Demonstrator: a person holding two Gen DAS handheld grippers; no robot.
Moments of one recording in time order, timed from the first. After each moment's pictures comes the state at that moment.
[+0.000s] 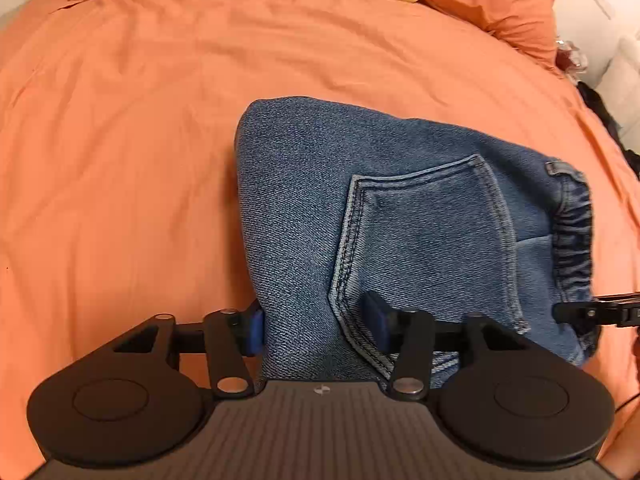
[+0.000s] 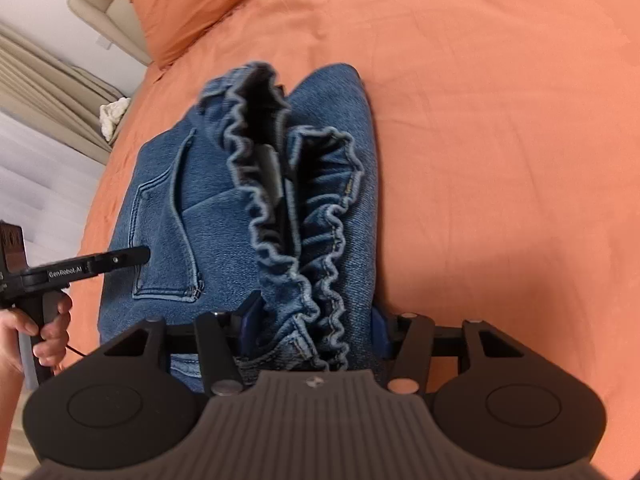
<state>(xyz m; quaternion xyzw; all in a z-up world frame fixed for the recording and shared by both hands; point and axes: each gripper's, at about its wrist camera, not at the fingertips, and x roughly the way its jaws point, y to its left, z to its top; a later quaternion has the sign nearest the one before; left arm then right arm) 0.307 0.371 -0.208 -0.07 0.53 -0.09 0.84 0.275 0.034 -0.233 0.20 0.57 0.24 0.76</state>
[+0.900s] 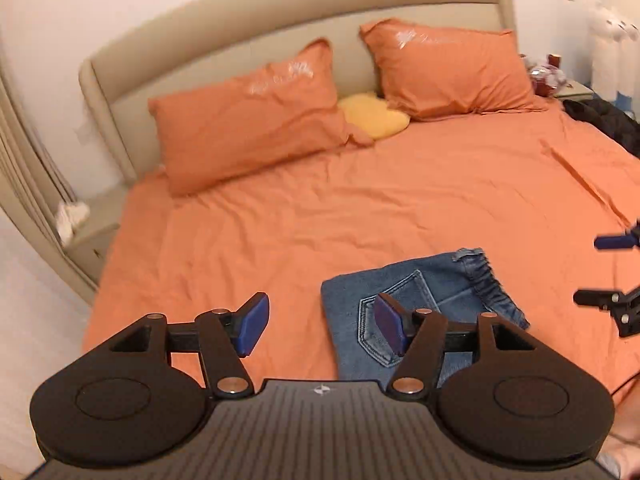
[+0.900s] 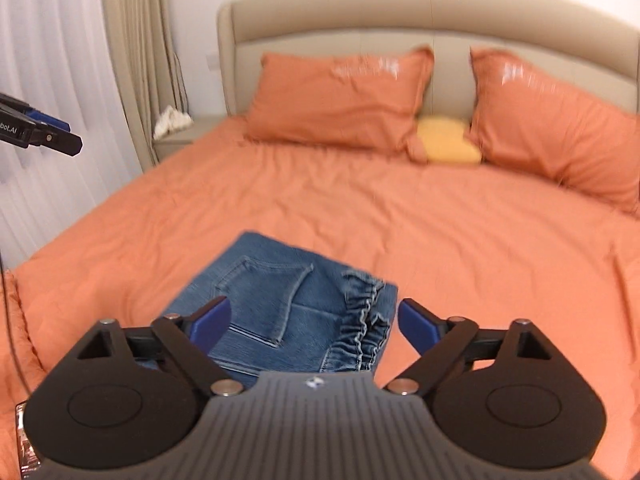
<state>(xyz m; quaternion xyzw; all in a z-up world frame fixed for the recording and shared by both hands) 0.149 0.305 0.092 0.13 0.38 0.00 0.92 0.126 0.038 0.010 -0.05 0.31 0.29 0.91</state>
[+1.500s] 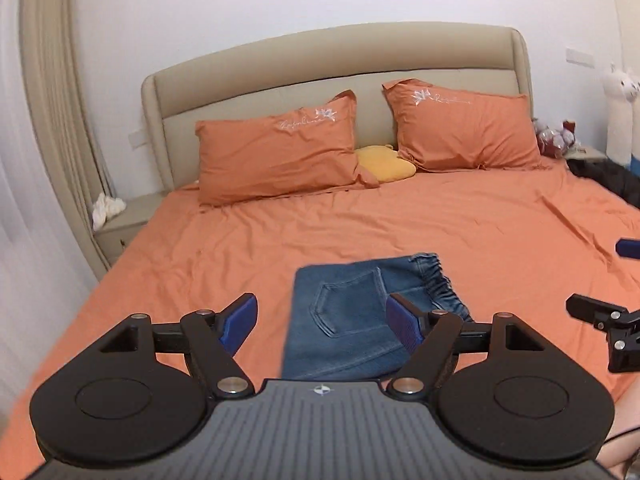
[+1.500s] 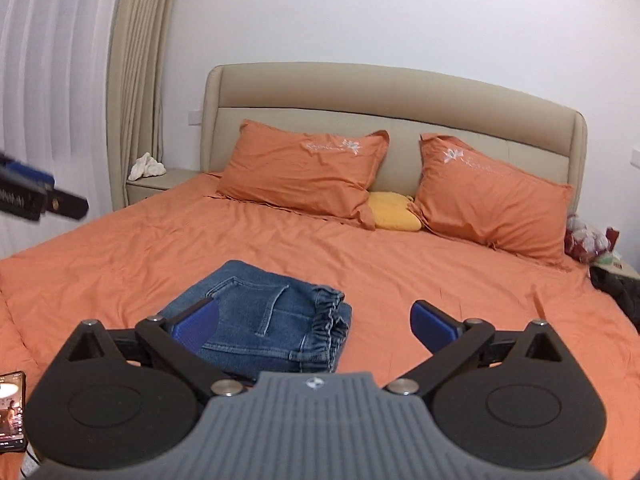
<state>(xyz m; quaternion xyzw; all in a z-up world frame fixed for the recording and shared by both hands) 0.014 0.223 0.019 0.06 0.27 0.06 0.96 -0.029 0.001 0.006 -0.06 0.21 0.21 0.95</state>
